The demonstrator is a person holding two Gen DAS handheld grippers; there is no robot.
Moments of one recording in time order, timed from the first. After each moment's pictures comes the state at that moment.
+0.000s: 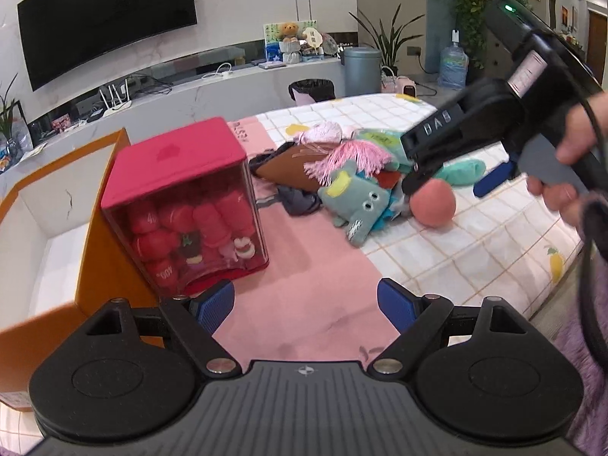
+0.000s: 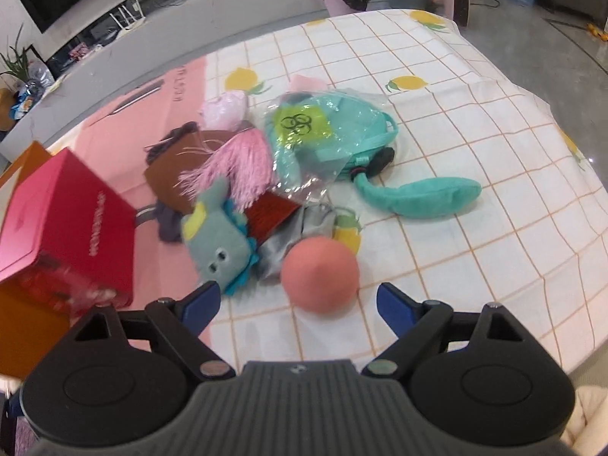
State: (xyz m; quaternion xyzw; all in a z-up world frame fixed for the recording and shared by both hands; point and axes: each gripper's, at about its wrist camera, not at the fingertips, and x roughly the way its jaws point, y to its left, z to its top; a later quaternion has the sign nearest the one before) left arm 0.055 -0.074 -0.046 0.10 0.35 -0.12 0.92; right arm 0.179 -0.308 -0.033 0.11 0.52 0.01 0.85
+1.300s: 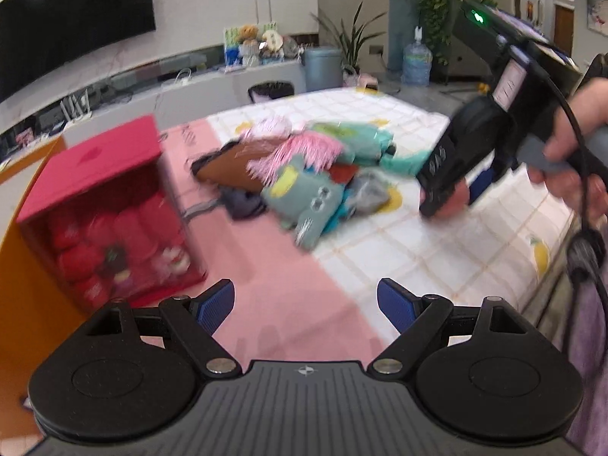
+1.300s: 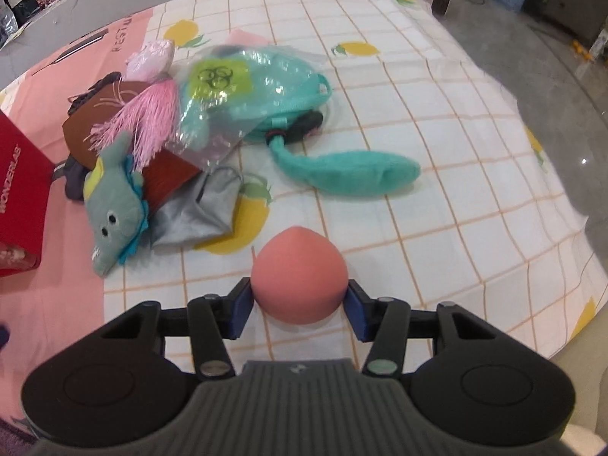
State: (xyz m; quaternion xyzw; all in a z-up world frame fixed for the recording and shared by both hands) left arm 0.074 -0.107 -0.071 0.10 0.33 -0.19 0.92; right arm 0.185 -0.337 -0.056 0.02 0.57 -0.03 0.82
